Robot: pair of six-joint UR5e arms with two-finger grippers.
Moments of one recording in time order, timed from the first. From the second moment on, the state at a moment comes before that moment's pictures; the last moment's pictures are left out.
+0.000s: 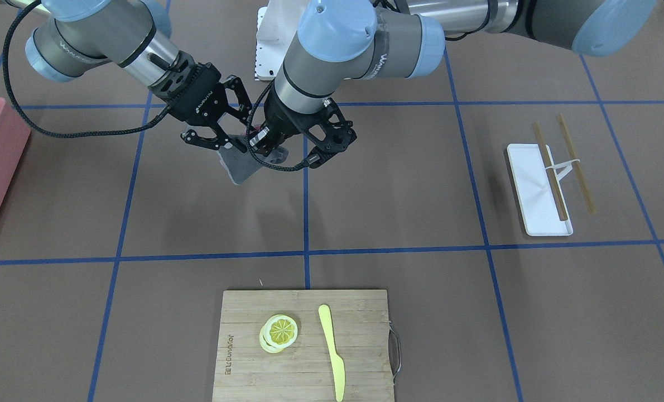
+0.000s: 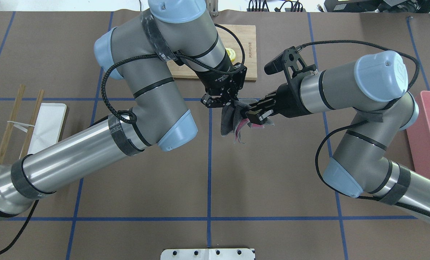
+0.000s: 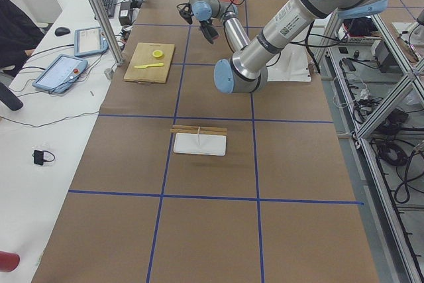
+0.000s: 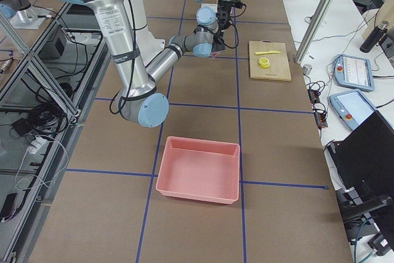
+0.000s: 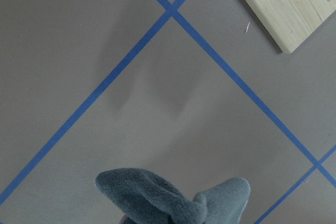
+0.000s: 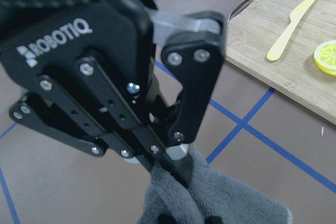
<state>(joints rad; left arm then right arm) -0.67 -2.57 -1.47 -1.72 -2.24 -2.00 0.68 -1.17 1.87 -0.89 2.05 0.66</state>
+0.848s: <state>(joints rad) -0.68 -2.54 -1.47 -1.79 -2.23 -1.99 0.69 -1.19 1.89 -0.89 2.05 0.71</state>
